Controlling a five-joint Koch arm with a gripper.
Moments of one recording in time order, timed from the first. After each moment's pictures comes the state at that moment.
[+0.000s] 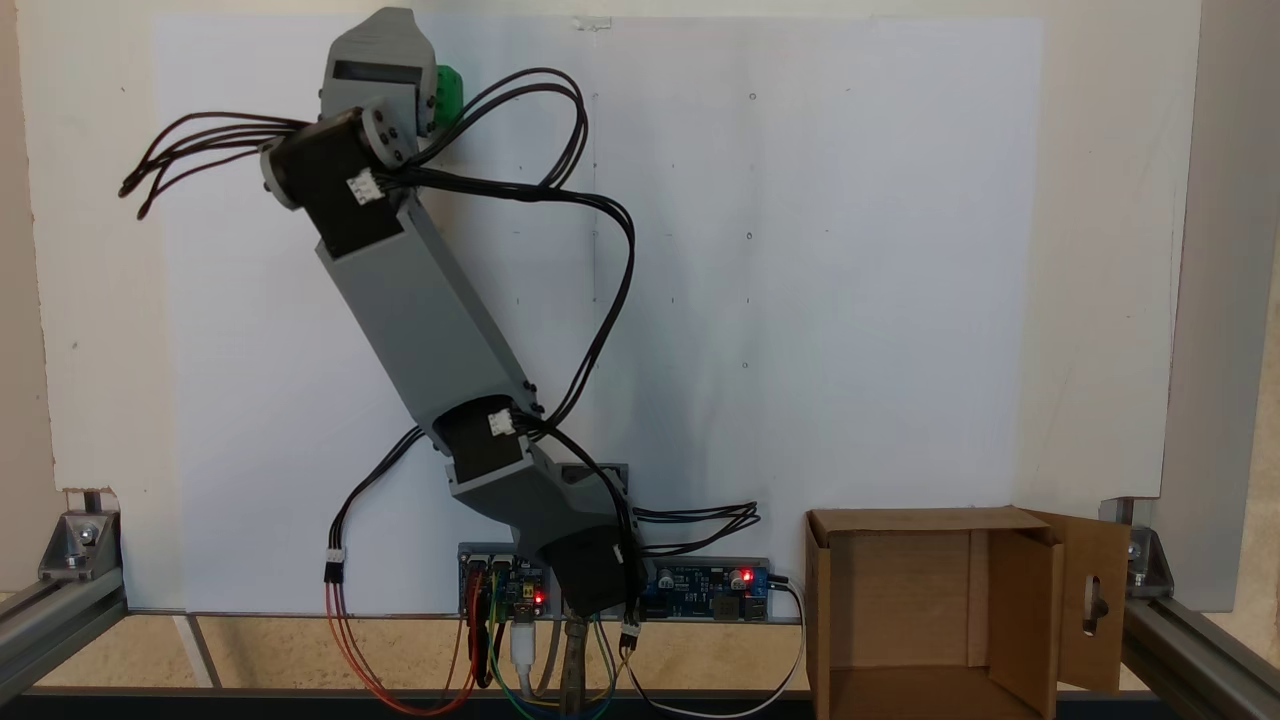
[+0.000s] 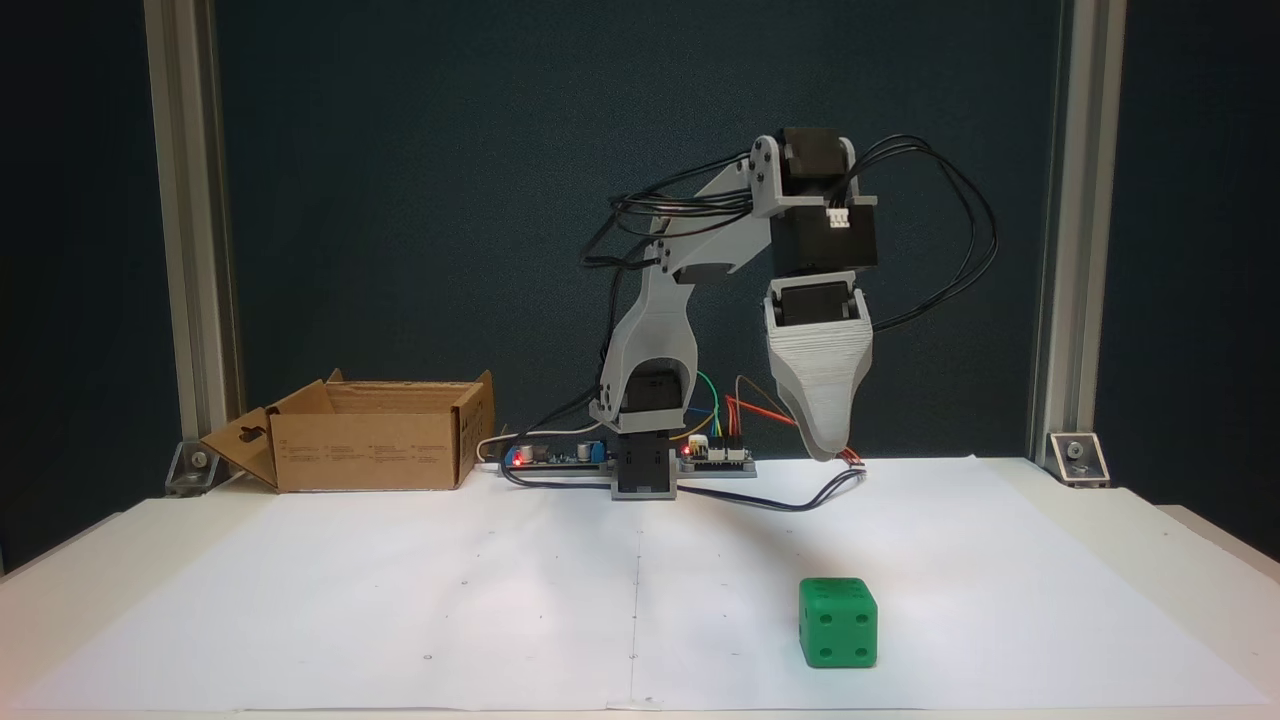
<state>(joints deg) -21.6 54.6 31.7 70.2 25.1</state>
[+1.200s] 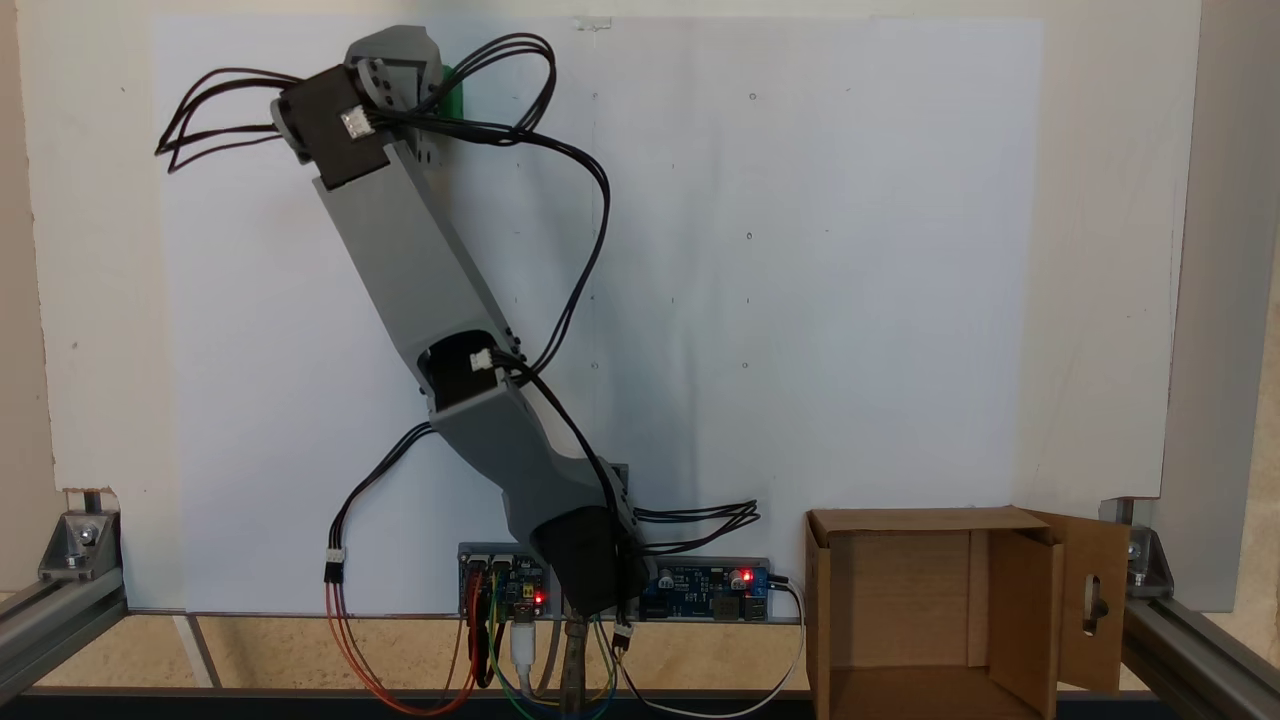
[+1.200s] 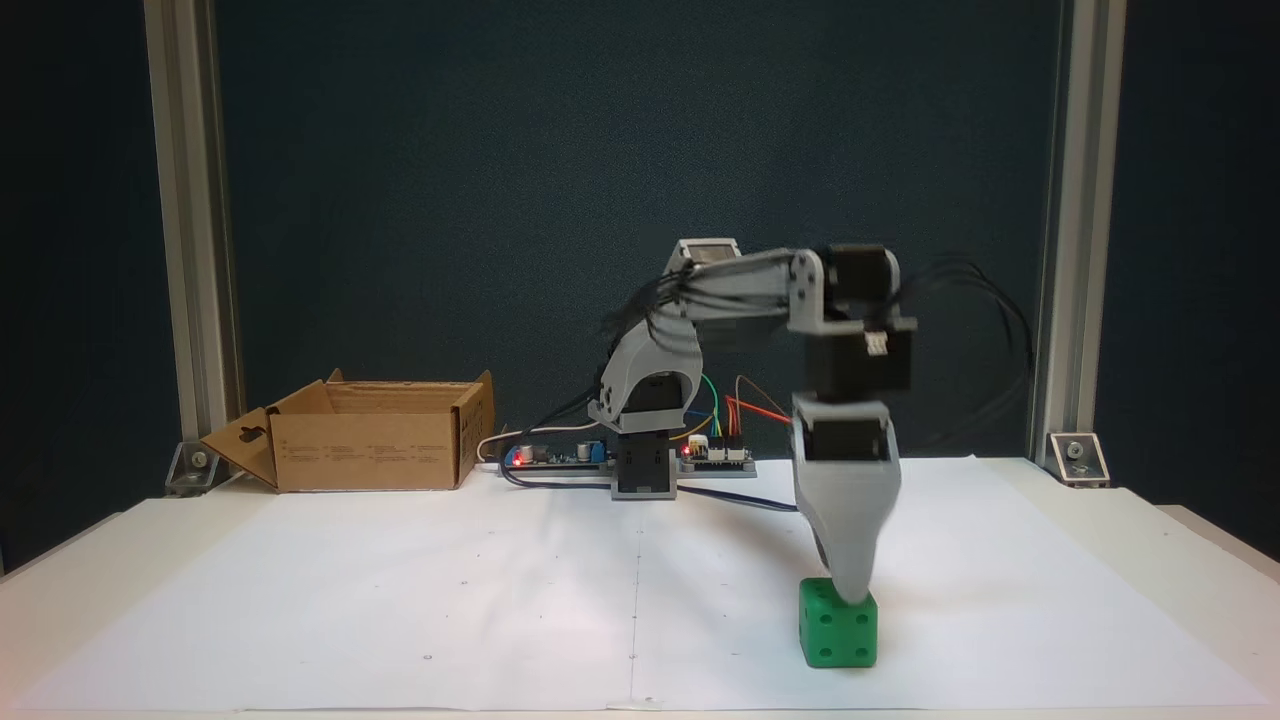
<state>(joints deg) -24.0 40.7 31.8 67.1 25.1</state>
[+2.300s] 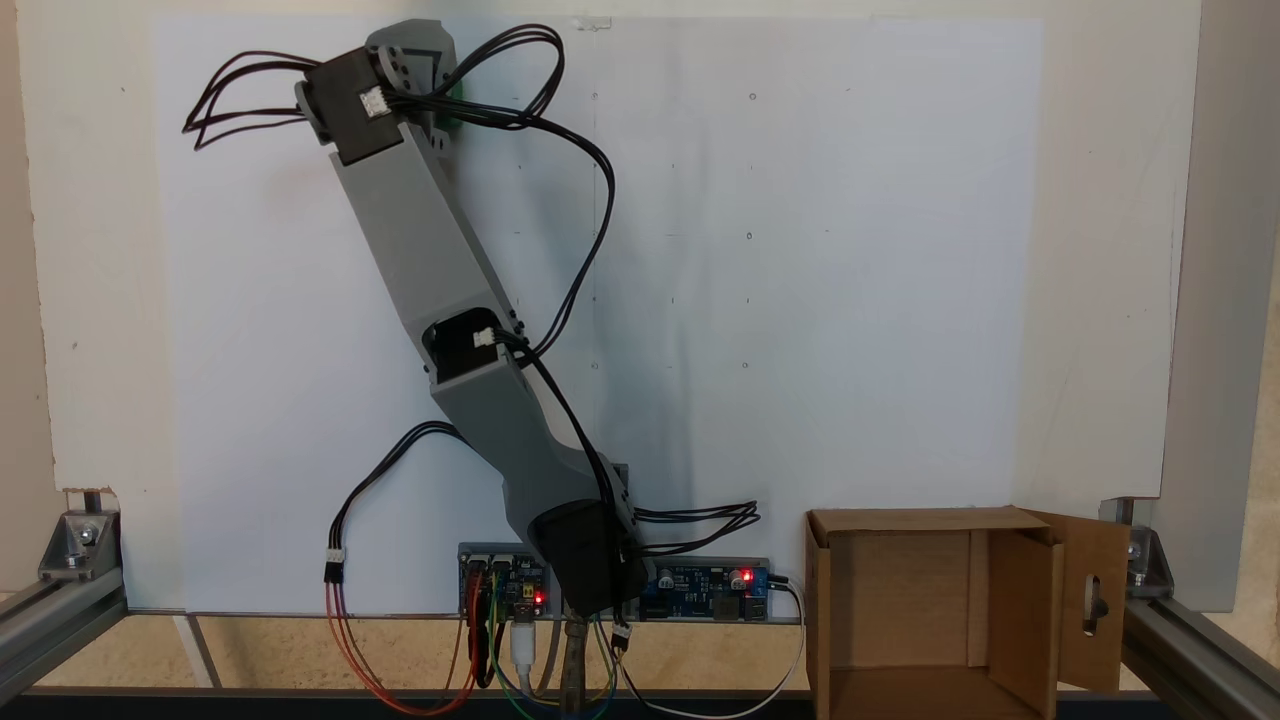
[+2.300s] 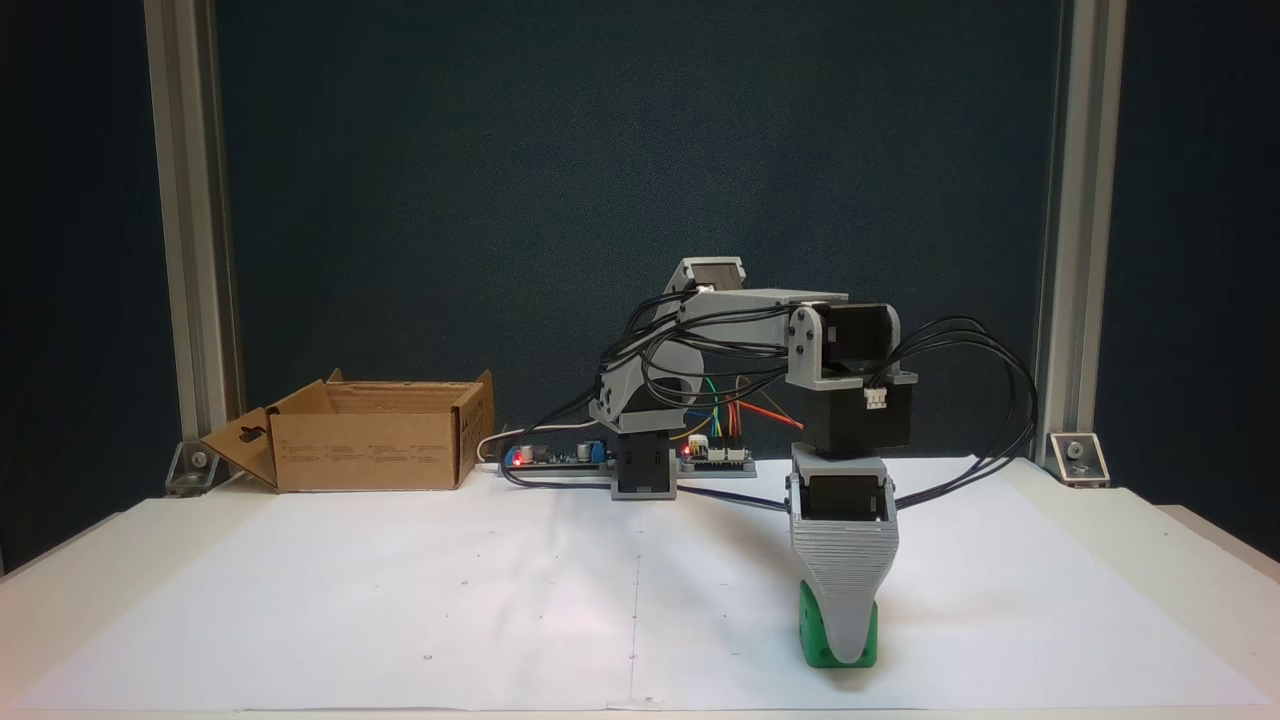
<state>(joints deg) -22.5 36.3 31.8 62.9 25.1</state>
